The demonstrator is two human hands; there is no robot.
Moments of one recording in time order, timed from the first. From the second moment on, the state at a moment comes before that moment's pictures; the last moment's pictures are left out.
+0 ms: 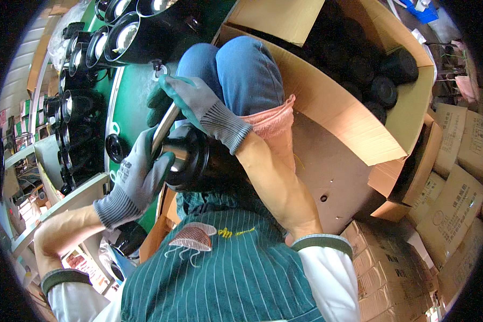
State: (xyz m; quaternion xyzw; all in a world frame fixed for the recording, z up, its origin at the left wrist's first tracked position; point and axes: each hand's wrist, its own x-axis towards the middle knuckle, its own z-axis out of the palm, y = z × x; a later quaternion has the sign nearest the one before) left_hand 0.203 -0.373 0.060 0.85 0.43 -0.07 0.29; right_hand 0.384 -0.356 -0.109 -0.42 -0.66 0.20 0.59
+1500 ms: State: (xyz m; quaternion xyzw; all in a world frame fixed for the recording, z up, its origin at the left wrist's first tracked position) left_hand 0.220 -0.329 0.076 0.90 0.25 -0.06 0.34; right_hand 0.449 -0.404 -0.080 -0.26 -0.32 0.67 0.62
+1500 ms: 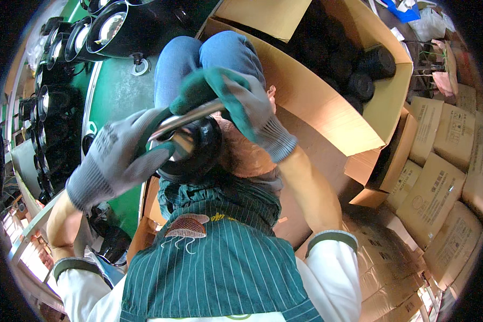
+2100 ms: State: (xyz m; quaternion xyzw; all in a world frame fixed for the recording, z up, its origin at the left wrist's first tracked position) left_hand 0.239 -0.358 0.059 0.76 0.47 -0.16 0.42; right_hand 0.413 -0.381 -0.093 -0.52 -0.47 0.41 0.59
